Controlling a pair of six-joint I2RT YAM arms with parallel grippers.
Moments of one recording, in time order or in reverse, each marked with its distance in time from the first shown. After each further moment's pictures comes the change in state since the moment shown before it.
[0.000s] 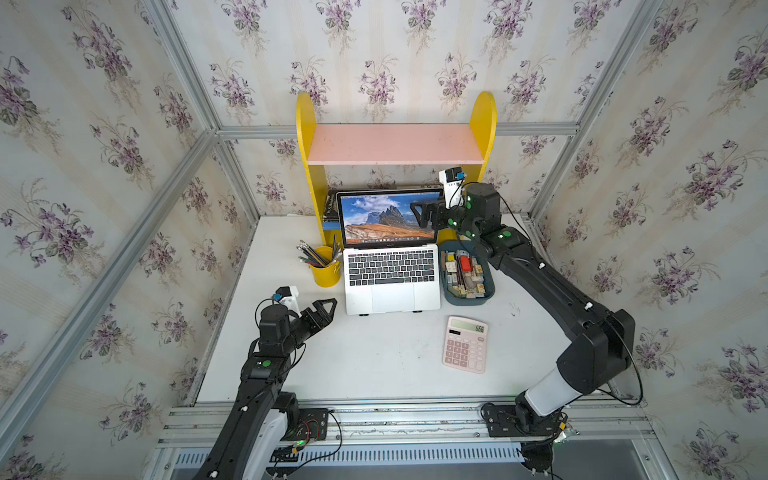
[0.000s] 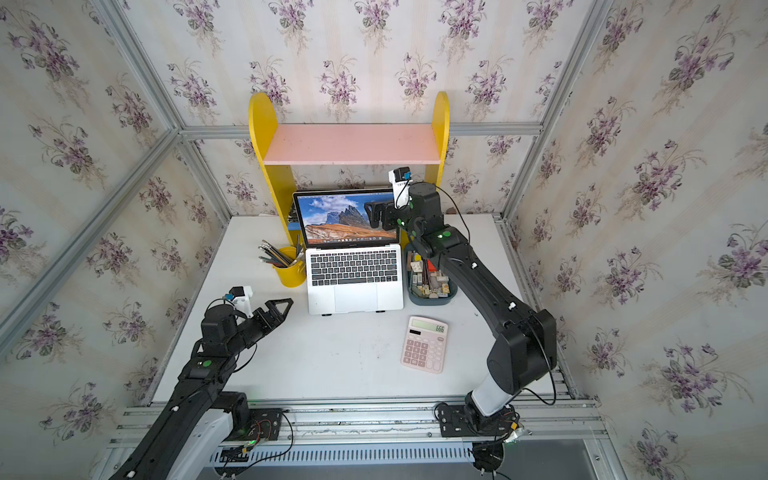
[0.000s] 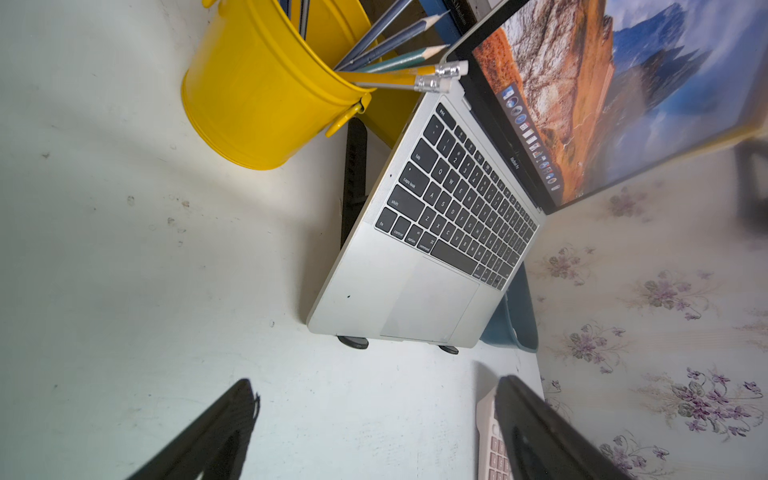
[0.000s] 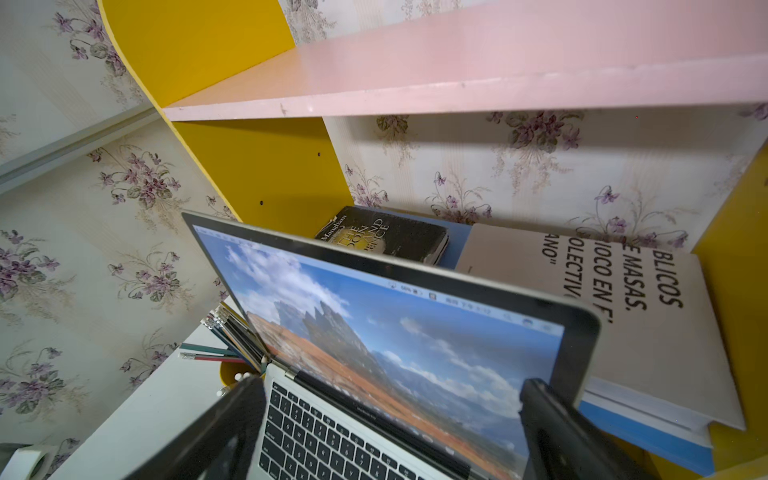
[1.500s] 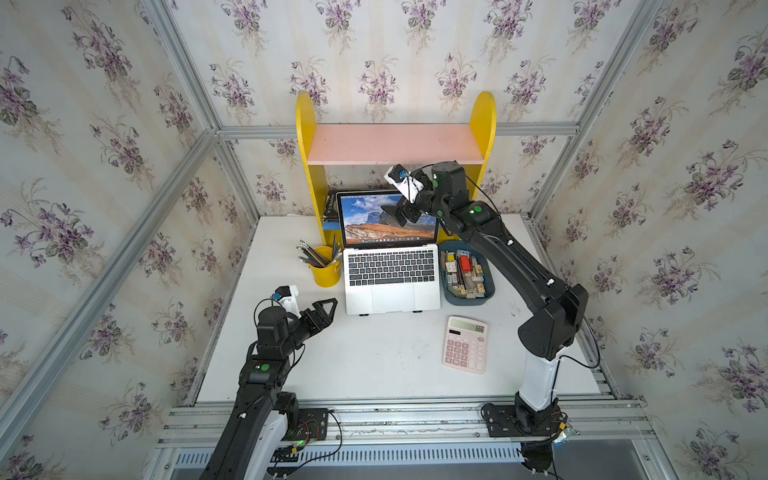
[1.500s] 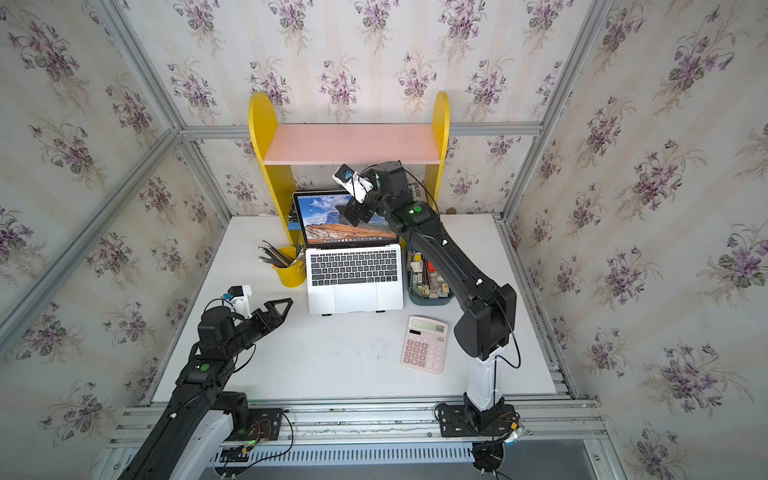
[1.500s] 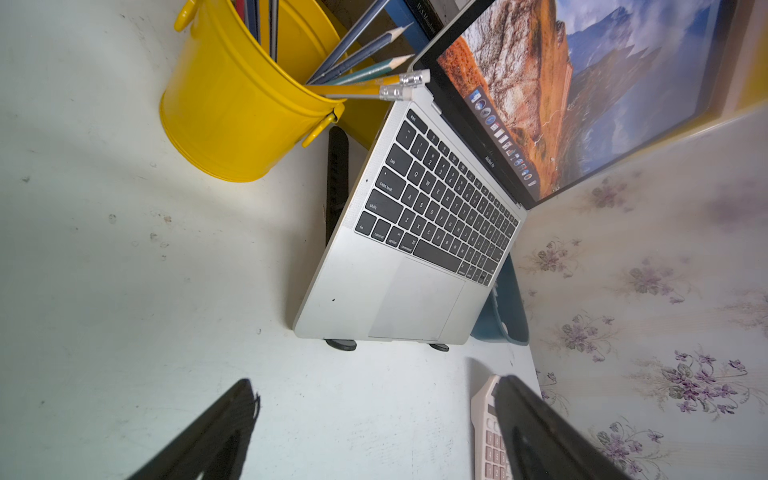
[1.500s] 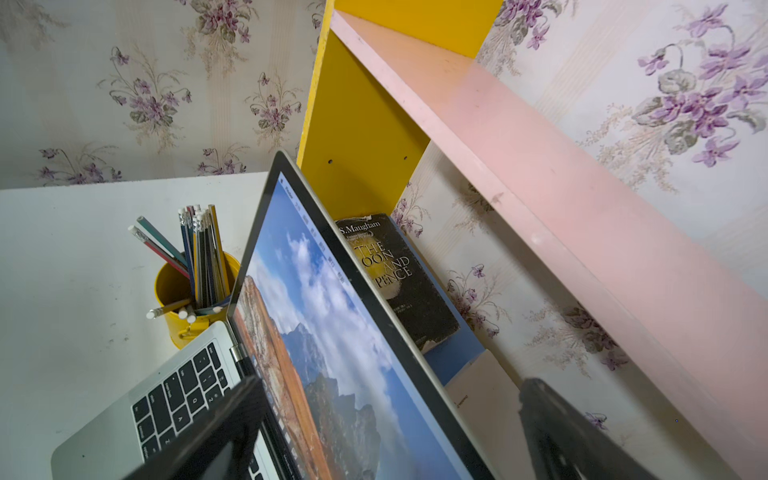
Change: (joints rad) left arm 0.000 -0.051 -0.001 -0.005 0.014 0.023; right arm 0.098 0.287 0.458 -0.227 -0.086 -0.720
